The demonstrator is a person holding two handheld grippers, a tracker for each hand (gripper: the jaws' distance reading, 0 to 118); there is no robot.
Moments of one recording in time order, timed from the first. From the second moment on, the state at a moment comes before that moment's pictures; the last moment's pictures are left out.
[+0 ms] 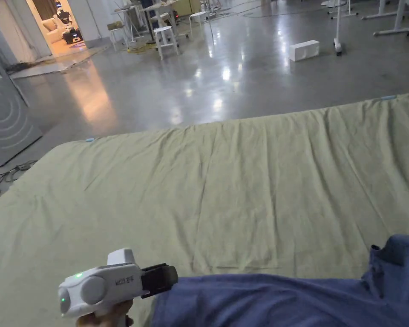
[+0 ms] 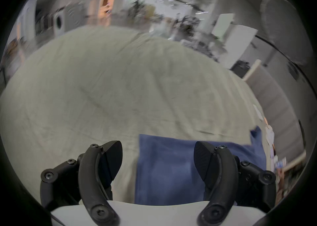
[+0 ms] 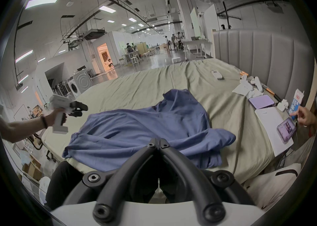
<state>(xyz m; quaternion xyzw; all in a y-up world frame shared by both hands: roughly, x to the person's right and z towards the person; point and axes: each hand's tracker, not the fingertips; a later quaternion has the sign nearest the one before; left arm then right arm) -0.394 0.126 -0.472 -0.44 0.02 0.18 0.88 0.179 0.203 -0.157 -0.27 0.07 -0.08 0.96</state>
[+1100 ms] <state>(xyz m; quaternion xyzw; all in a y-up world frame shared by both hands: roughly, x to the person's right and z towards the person) -0.356 0.103 -0.510 -0.53 -0.03 0.07 0.84 0.256 0.107 -0.516 -0.53 0.02 0.02 0.85</state>
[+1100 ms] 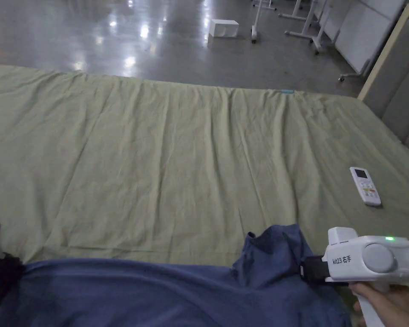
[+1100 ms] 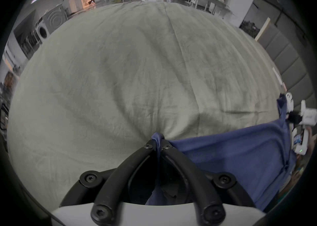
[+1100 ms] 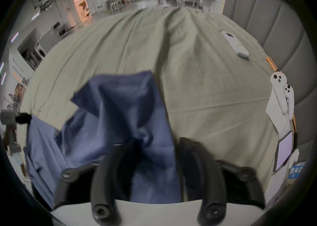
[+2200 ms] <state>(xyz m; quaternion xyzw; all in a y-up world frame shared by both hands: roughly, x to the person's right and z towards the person) -0.420 0.105 -0.215 -0.42 -0.05 0.20 0.88 0.269 0.140 -0.212 -0.42 0.01 -0.10 0.90</state>
